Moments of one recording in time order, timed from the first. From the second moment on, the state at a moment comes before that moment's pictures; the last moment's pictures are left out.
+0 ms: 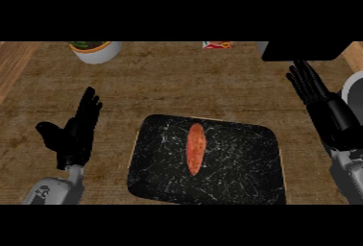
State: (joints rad) left arm -0.14 0.27 -0.21 -1.50 0.26 0.39 0.09; right arm -0.26 -0.51 0.17 -1.55 -0.35 0.00 -0.11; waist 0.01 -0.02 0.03
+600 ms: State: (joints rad) left arm -0.29 0.32 -0.15 -1.56 0.27 0.32 0.03; right arm -0.52 -0.57 0.21 -1.29 -0.25 0.33 -0.37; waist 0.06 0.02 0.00
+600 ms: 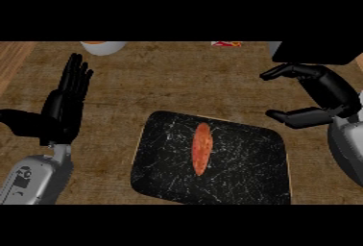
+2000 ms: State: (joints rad) left arm -0.28 0.31 -0.03 -1.48 0.26 0.22 -0.02; right arm -0.68 -0.49 0.46 -1.30 0.36 0.53 -0.35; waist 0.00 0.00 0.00
